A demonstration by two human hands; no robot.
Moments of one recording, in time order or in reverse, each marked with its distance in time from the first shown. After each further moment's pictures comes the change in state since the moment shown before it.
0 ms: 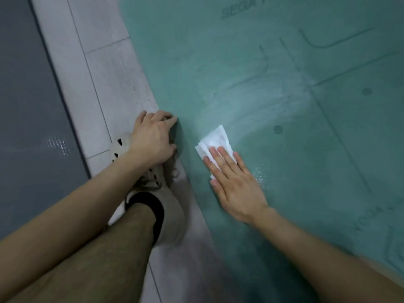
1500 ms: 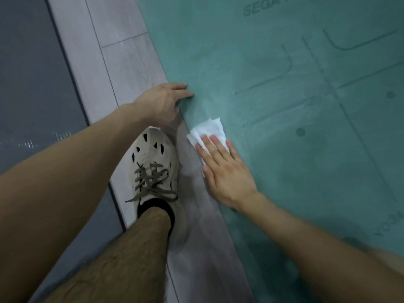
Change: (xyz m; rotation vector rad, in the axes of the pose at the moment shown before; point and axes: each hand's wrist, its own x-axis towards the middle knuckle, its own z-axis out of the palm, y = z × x) left_hand 0.062 -0.054 -0.043 -0.064 -0.120 0.181; right_hand 0.067 -0.046 0.005 0.021 0.043 0.014
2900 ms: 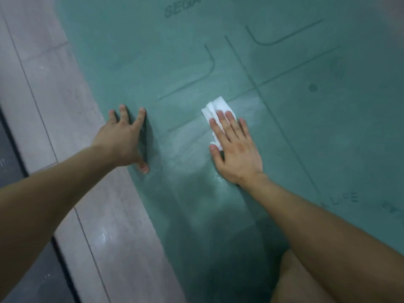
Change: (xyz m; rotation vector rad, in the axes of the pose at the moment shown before) left_hand 0.006 0.123 0.035 0.237 -0.217 -0.313; right_hand -0.049 0.193 -0.040 -0.010 0.089 0.188
